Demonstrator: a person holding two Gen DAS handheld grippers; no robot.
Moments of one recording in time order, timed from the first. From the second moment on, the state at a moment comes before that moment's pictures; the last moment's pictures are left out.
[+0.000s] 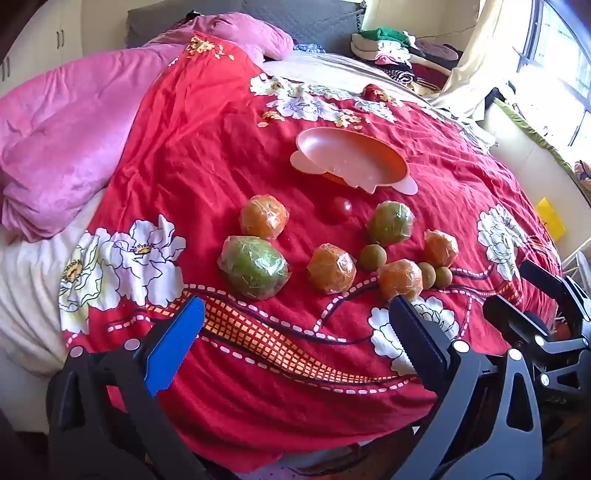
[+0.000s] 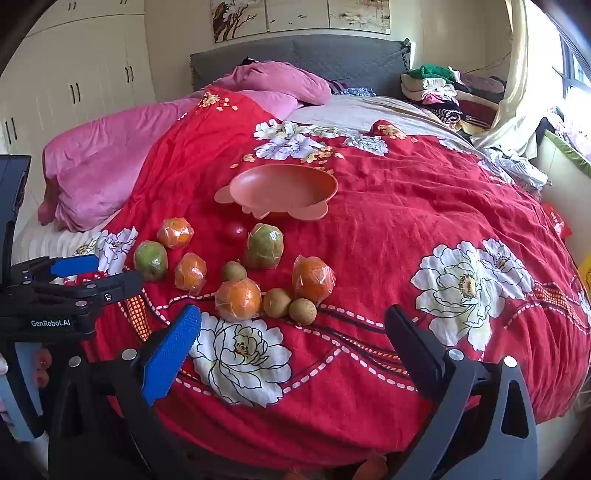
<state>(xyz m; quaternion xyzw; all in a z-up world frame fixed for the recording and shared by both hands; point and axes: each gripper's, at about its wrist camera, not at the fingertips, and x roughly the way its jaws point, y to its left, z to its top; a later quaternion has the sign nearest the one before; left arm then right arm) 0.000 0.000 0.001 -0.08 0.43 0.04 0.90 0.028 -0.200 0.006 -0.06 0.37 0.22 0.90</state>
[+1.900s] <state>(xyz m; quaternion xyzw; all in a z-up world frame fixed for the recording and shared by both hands) -0.004 0.006 0.008 -0.08 0.42 0.04 0.90 0.023 -0.200 0.011 -0.06 0.36 0.22 0.90</state>
